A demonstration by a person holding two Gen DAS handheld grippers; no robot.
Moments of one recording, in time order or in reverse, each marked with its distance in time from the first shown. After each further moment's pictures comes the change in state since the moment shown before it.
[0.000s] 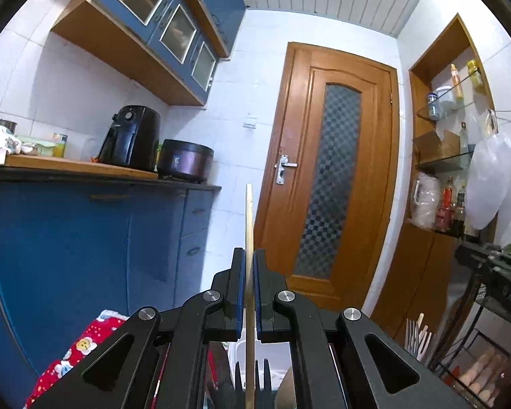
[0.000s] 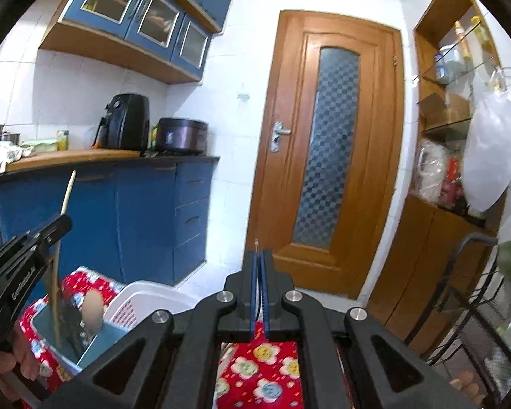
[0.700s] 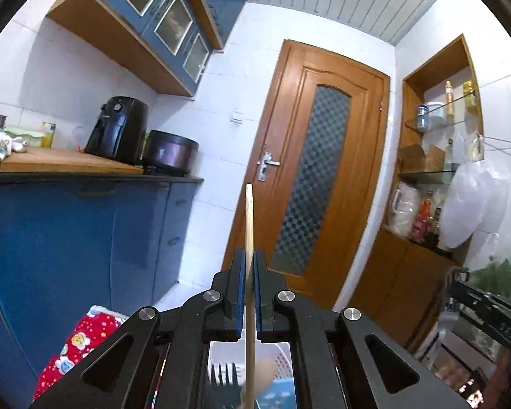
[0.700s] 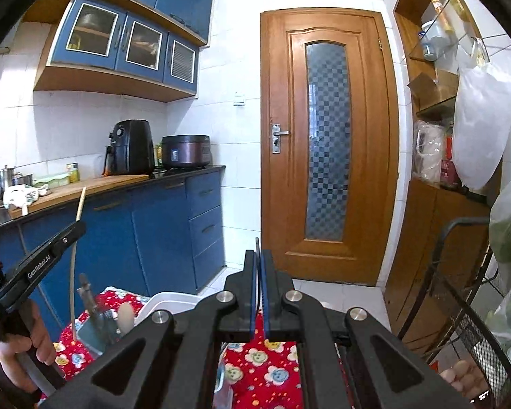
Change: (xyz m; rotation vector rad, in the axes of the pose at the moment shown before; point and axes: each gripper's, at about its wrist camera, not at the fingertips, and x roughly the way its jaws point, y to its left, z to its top) left arm -0.024 -0.001 0.045 -0.076 0.050 -0.077; right arm -0.048 -0.043 0.021 0.129 -0.014 0.056
